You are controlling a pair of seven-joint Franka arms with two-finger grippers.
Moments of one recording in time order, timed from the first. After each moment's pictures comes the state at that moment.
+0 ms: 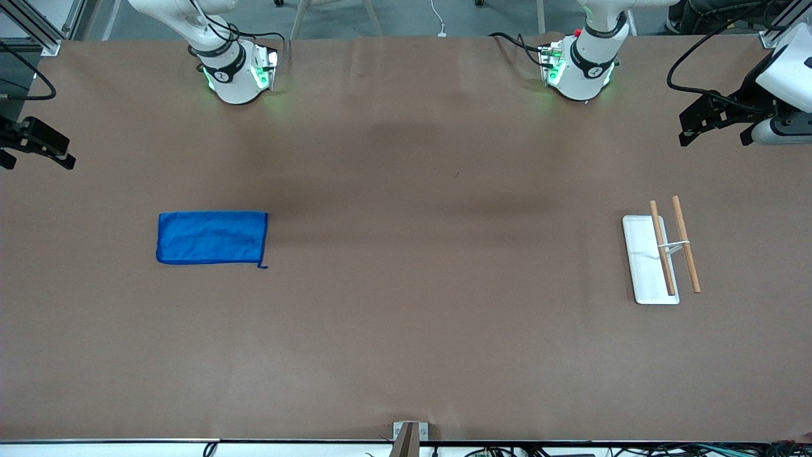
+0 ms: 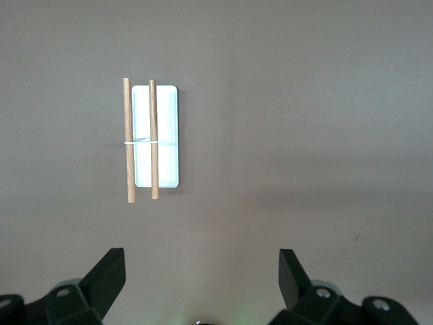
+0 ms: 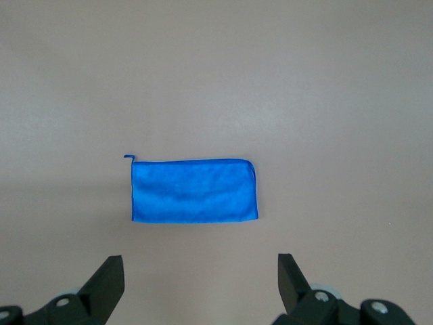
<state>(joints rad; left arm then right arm) 0.00 -0.09 -0.12 -1.58 0.01 1.51 -0.10 0.03 -0.07 -0.11 -1.62 -0.03 1.61 -0.08</state>
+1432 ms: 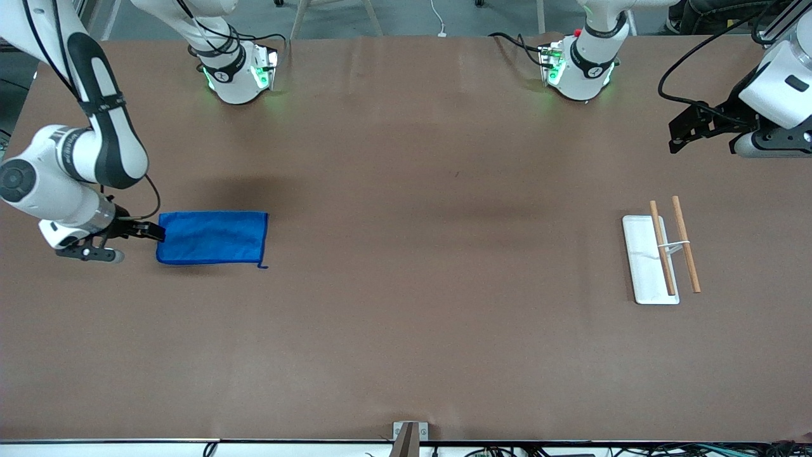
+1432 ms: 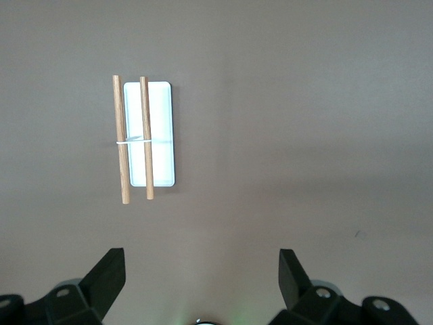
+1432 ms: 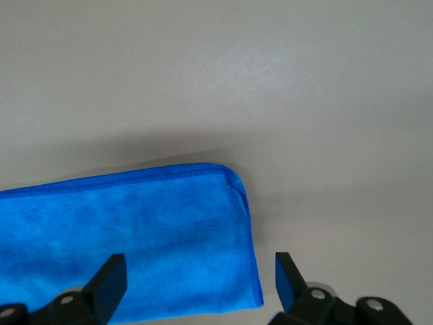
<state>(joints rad) 0.00 -0.06 -0.12 -1.58 0.01 1.51 -0.09 -0.07 0.30 -0.12 -2.16 -0.03 2.40 -0.08</state>
